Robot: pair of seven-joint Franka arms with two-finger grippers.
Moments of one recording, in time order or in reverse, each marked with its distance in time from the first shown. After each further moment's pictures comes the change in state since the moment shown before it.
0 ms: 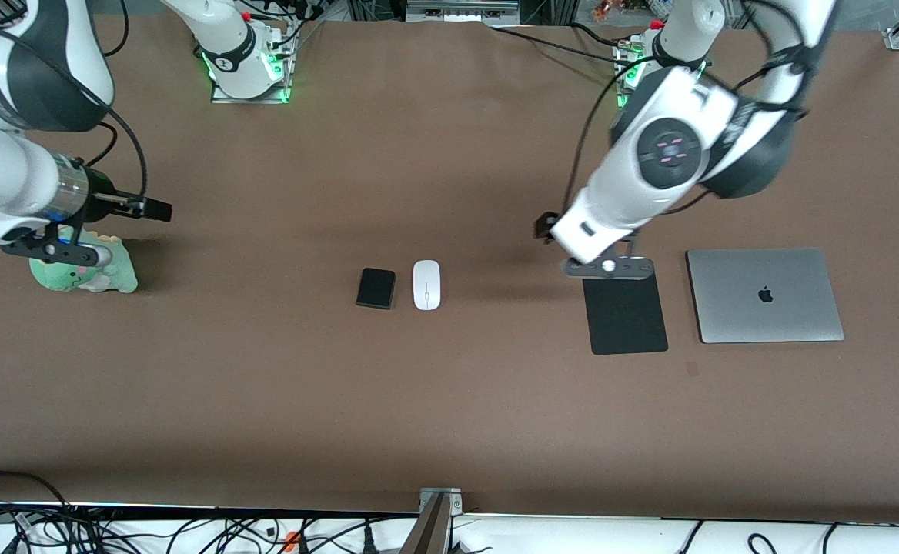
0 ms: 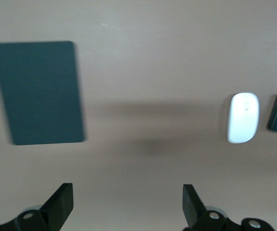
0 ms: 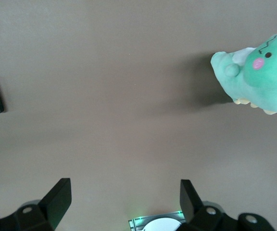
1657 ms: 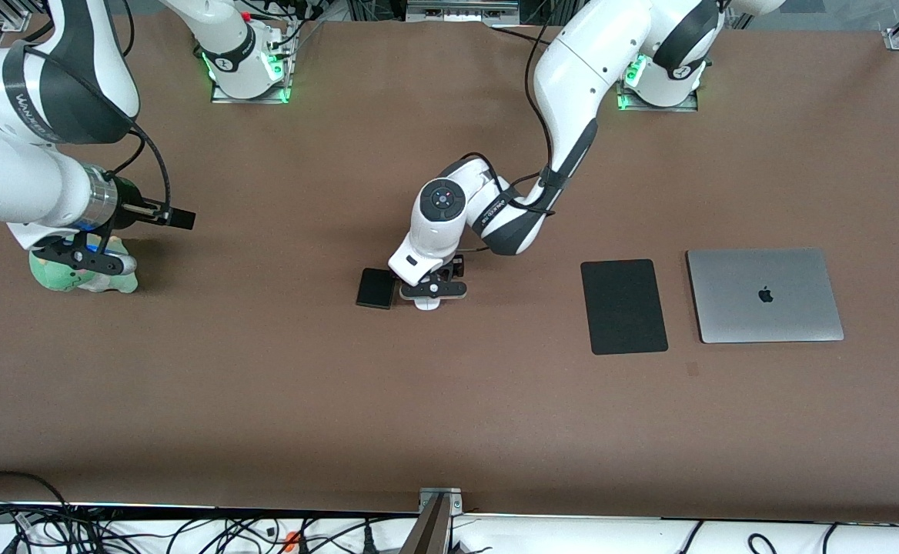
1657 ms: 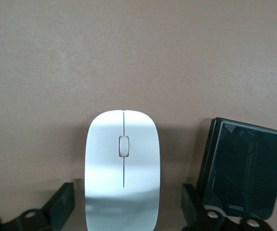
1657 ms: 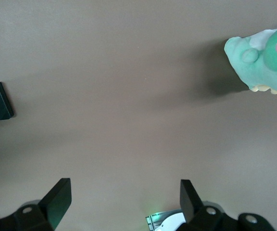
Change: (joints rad) left arm -0.482 0.576 0.229 0.347 0.010 0.457 -0.253; right arm 0.028 0.016 0.000 0.000 0.033 0.002 0.098
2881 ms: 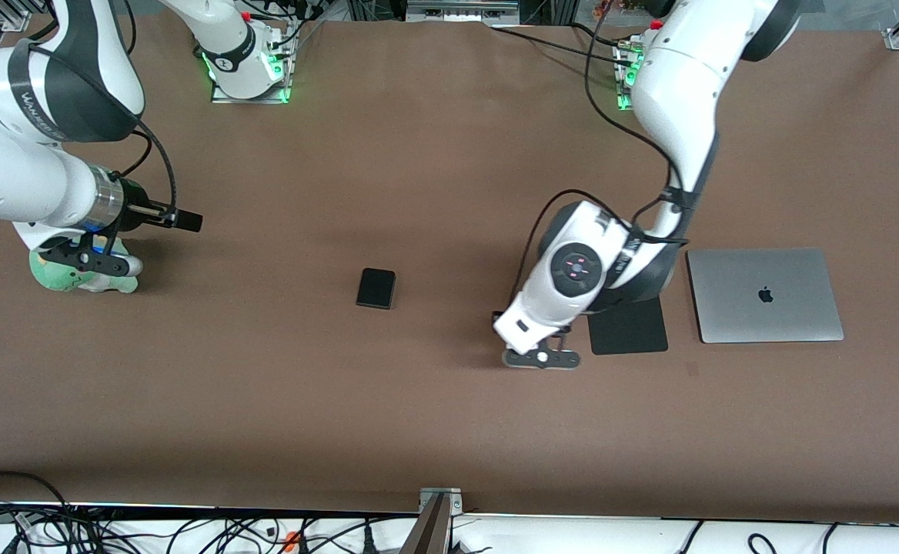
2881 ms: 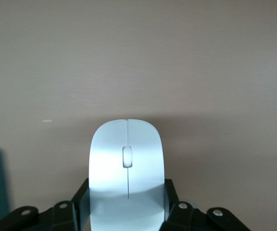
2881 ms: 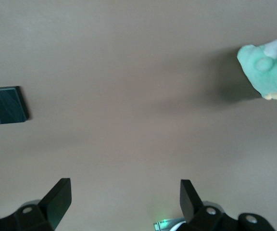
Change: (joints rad) left arm 0.334 -0.192 0.012 -0.088 0.000 -0.188 0.428; right arm 0.027 0.003 0.001 0.000 0.037 0.056 0.000
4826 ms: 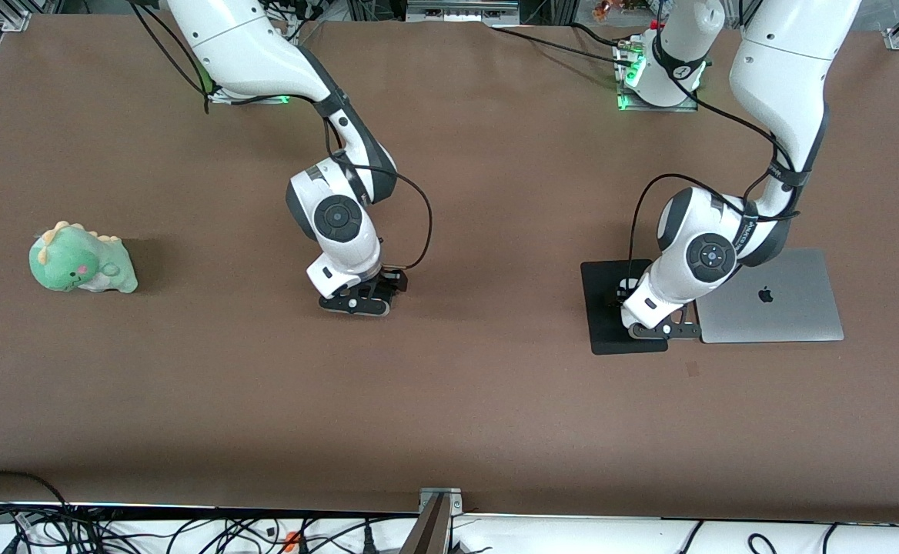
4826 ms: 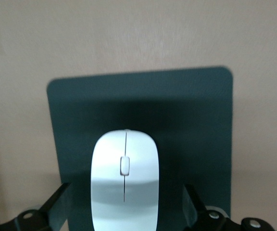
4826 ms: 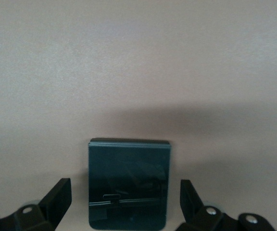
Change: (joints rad) left arm 0.269 -0.253 -0.002 -0.605 0.077 0.253 0.167; right arm 0.441 0.498 0.000 -0.011 -0.070 0.777 0.346
